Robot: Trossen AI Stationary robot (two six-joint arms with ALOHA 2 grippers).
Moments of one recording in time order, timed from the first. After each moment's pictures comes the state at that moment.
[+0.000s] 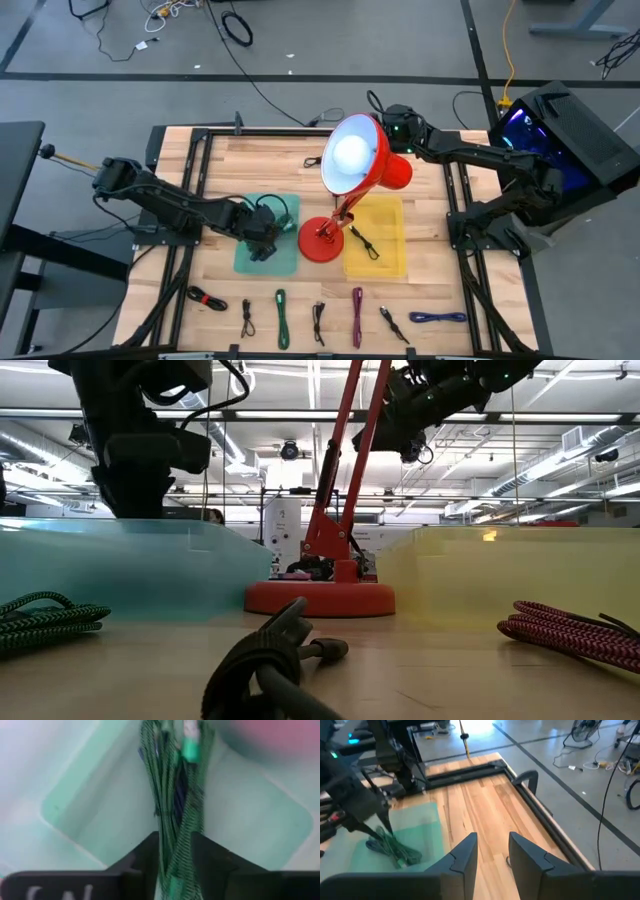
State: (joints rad) left arm -0.25 1.41 0.81 -0.69 -0.26 -0.85; right arm -0.46 1.39 1.08 -0.09 -0.24 -0.01
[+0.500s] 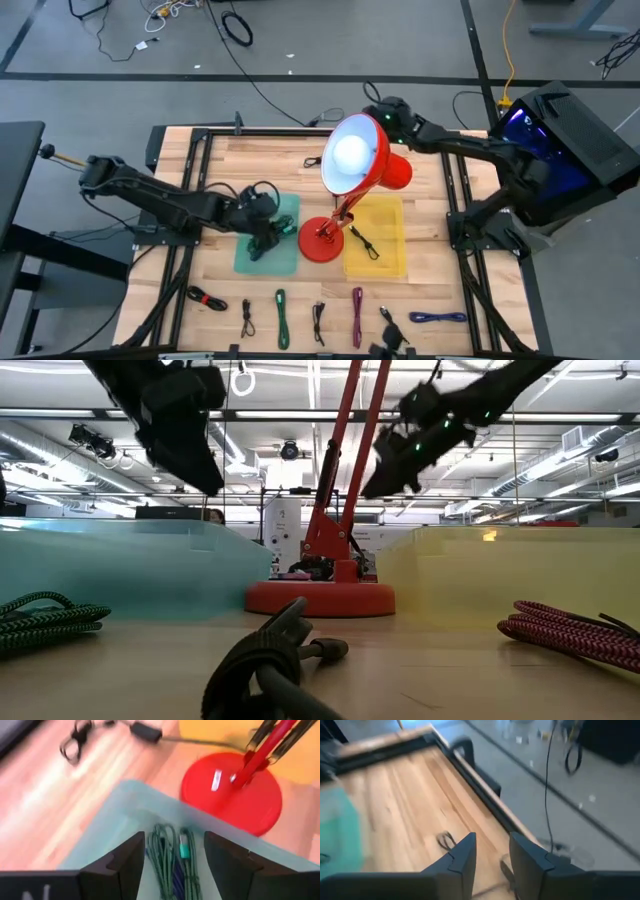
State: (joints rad) left arm -0.25 1.24 0.81 -0.50 -0.50 -0.56; right arm -0.62 1.56 1.07 -0.04 -0.13 -0.03
